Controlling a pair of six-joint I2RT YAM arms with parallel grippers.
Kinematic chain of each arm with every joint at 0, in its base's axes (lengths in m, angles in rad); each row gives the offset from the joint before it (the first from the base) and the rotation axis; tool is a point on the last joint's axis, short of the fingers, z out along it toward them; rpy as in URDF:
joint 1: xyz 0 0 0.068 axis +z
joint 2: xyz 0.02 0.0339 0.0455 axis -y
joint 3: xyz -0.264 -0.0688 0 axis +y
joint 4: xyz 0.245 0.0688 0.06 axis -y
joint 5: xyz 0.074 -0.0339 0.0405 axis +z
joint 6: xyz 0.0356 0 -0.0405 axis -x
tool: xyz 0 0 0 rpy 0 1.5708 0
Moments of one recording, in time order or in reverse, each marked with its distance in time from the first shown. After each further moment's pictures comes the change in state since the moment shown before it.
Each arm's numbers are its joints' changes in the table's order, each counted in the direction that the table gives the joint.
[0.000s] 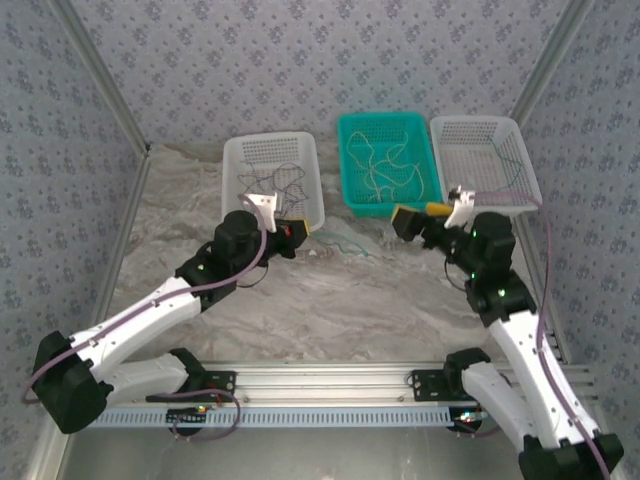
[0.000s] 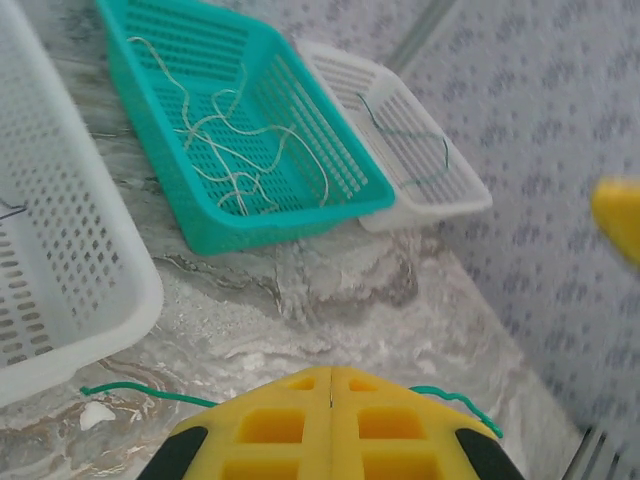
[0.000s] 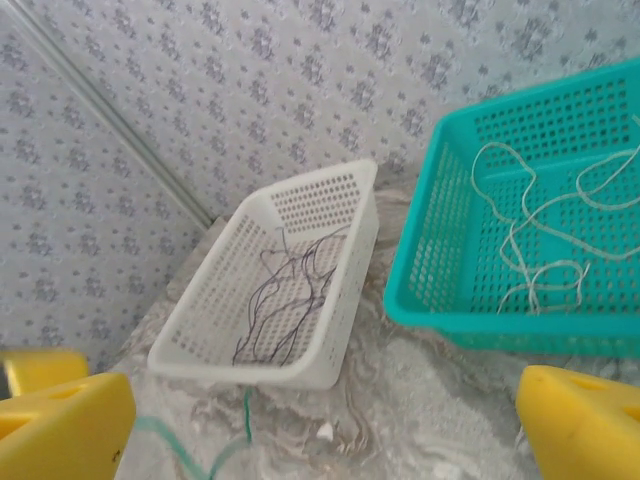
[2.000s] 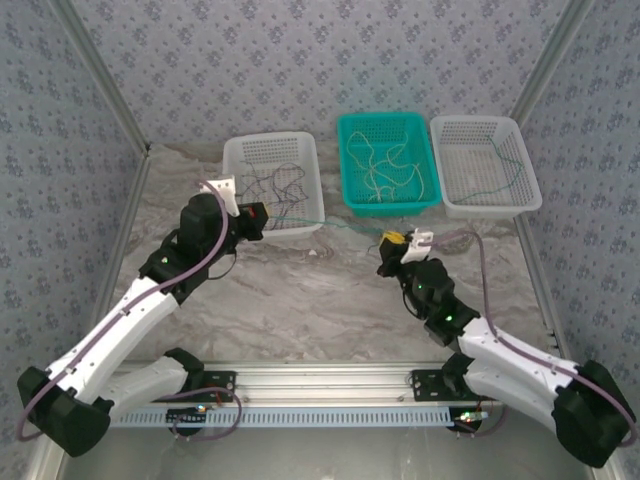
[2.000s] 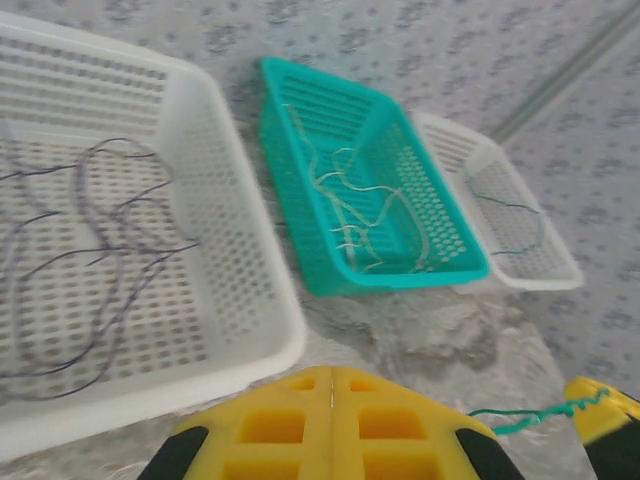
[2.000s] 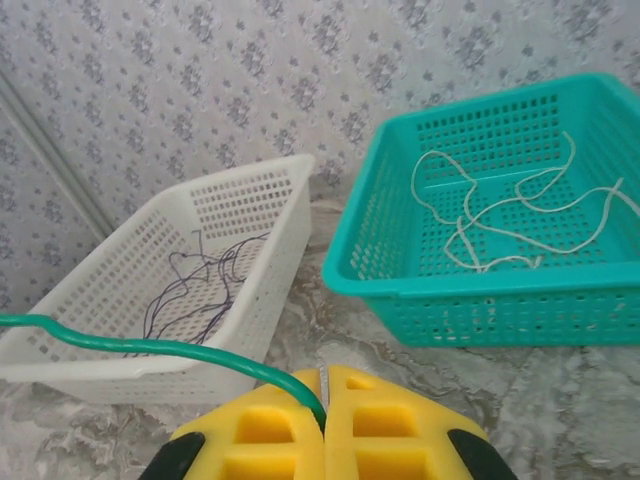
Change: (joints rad) left arm 0.210 0.101 -0.079 -0.225 -0.032 -0.072; right arm 0.402 -0.080 0.384 0.553 -0.651 0.062
